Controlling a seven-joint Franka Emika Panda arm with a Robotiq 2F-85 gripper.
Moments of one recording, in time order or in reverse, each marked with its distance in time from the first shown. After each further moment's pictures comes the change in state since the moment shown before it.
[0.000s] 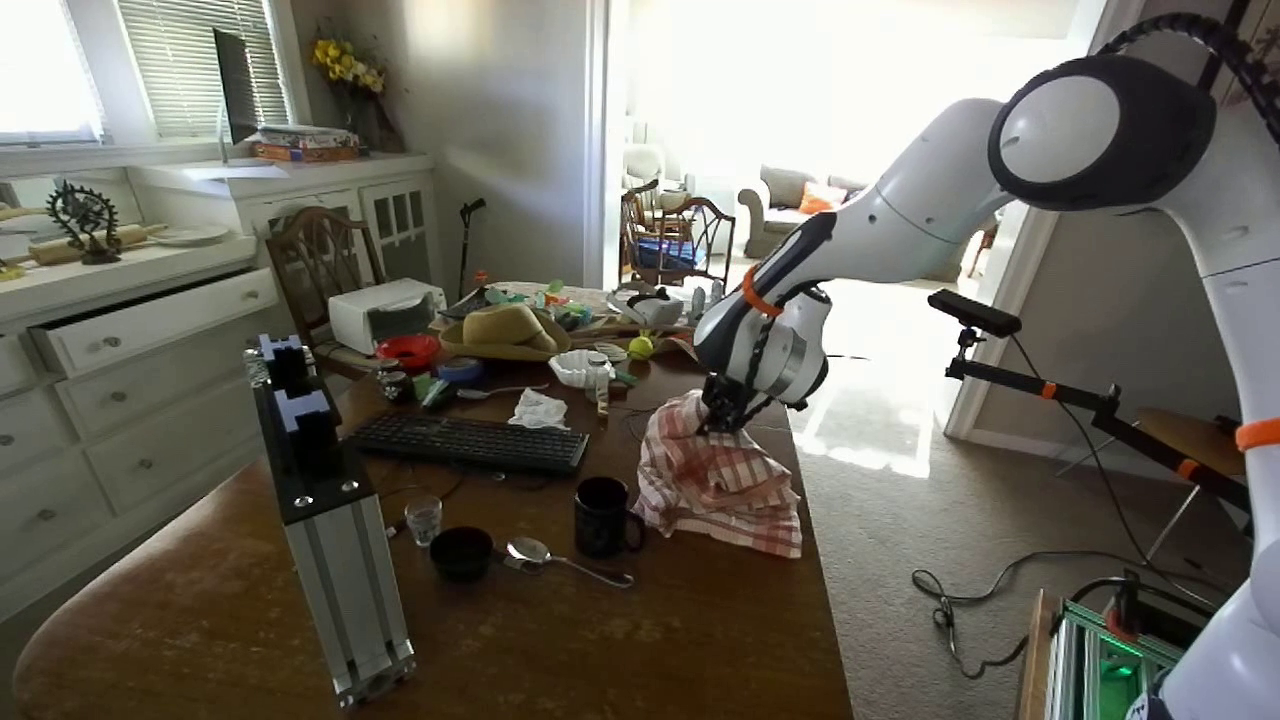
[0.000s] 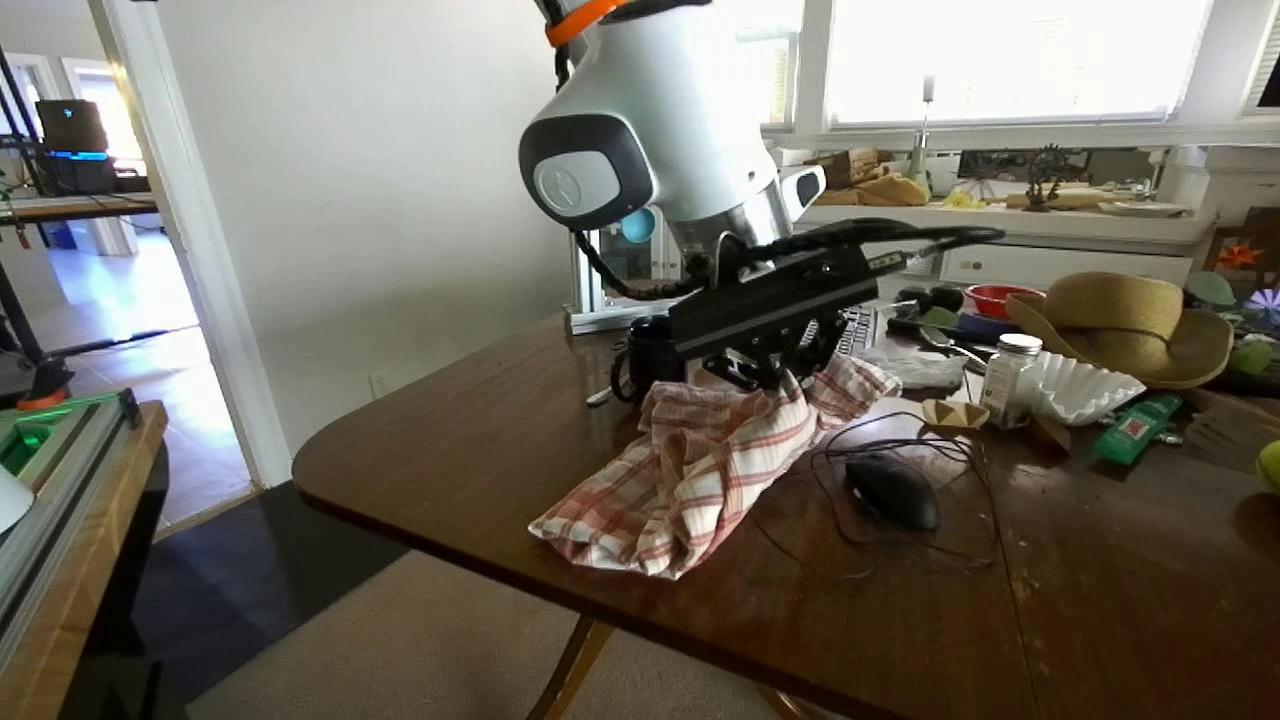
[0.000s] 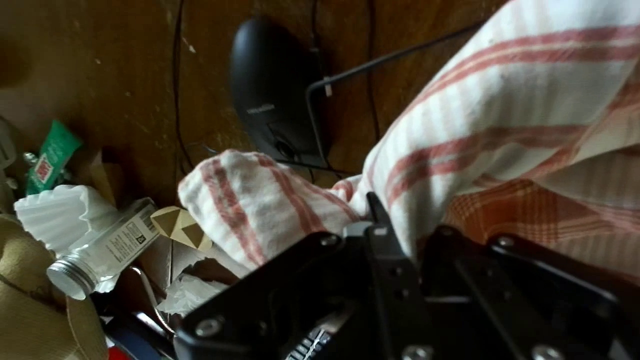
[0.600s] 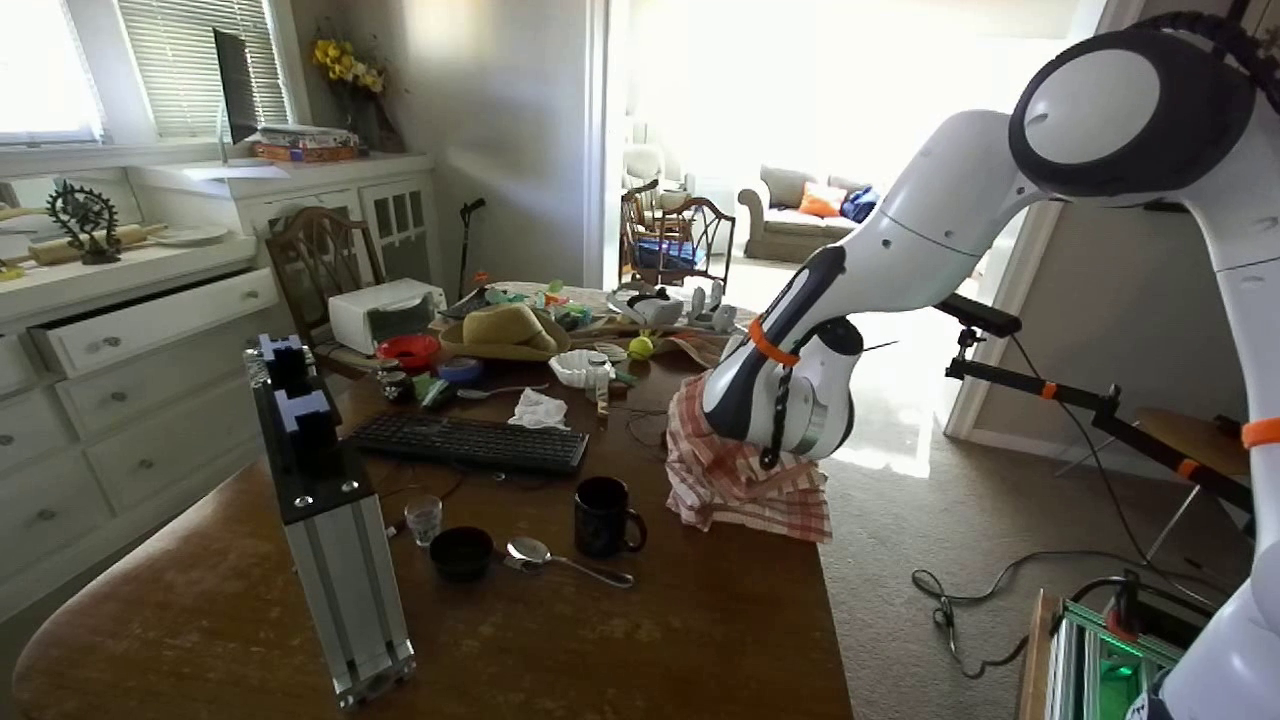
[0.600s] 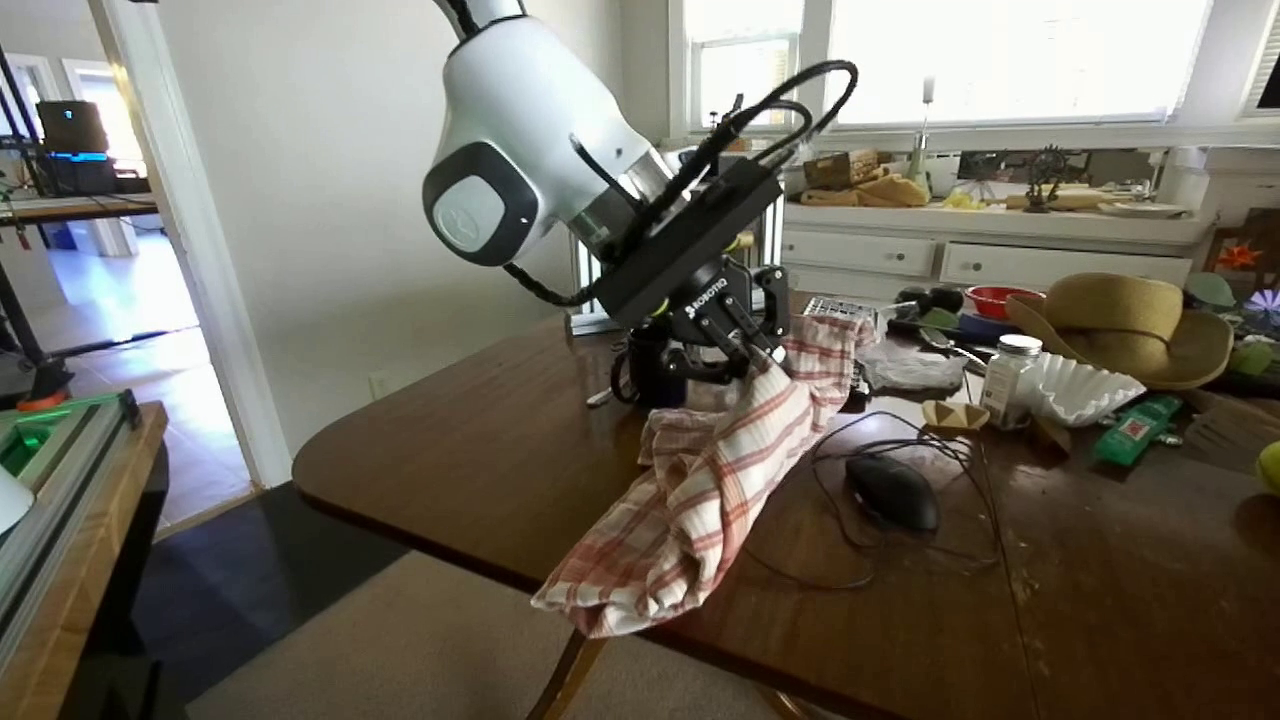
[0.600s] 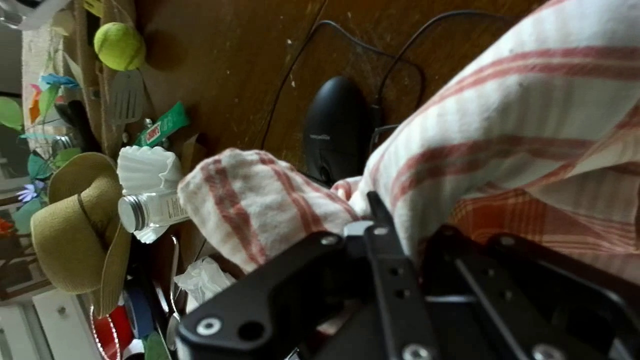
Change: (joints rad) arm 0.007 -0.037 0.080 -0.243 -0.047 0.551 -0.200
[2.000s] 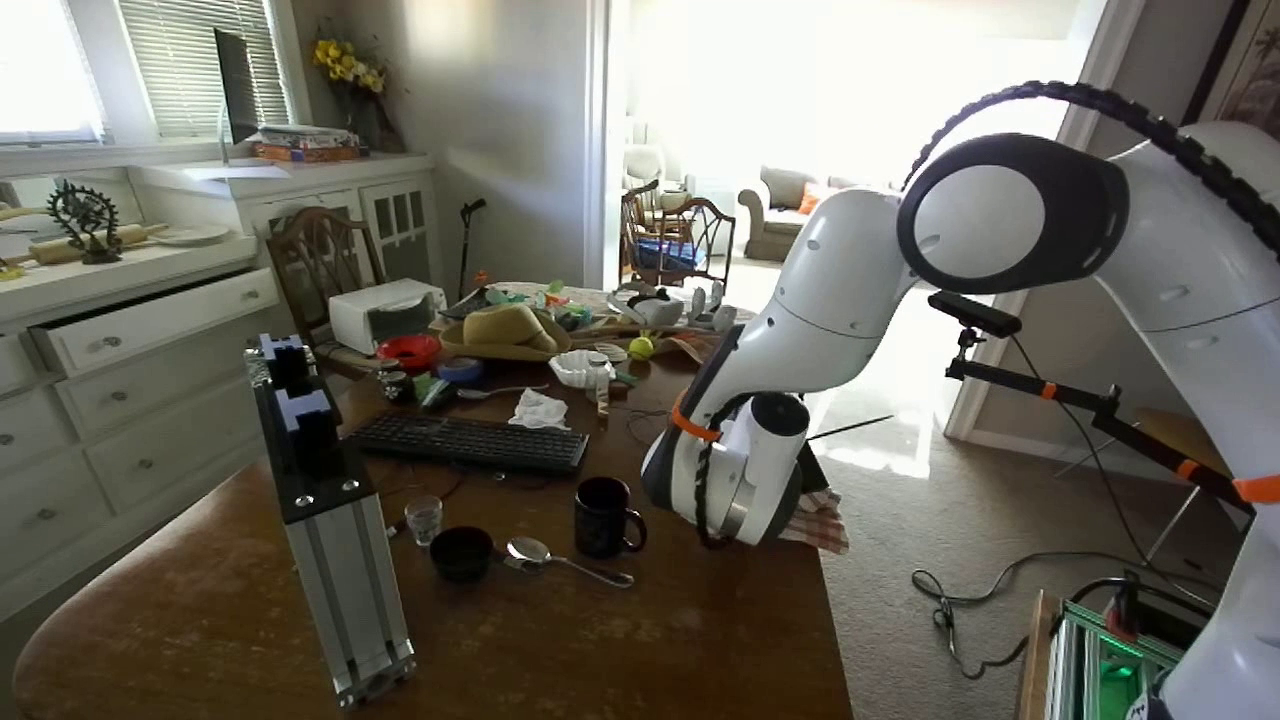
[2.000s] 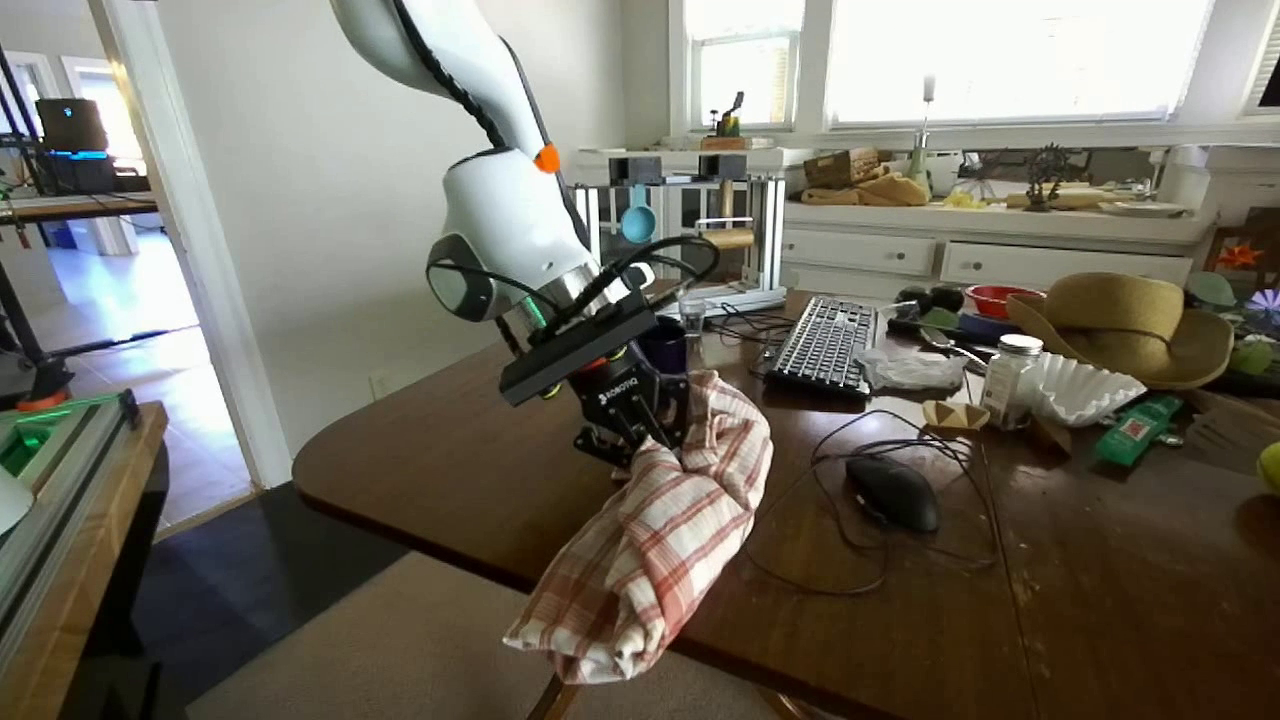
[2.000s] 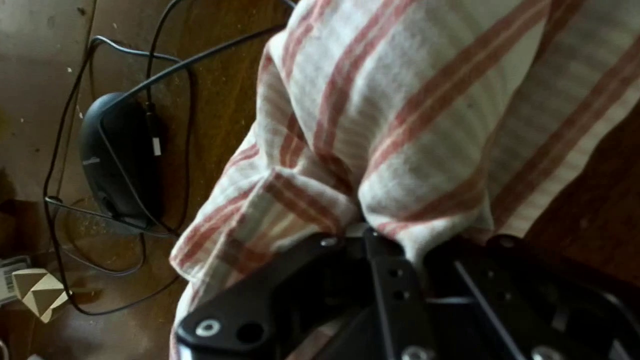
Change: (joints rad) arm 0.435 0.211 -0.208 0.134 0.613 -0.041 -0.122
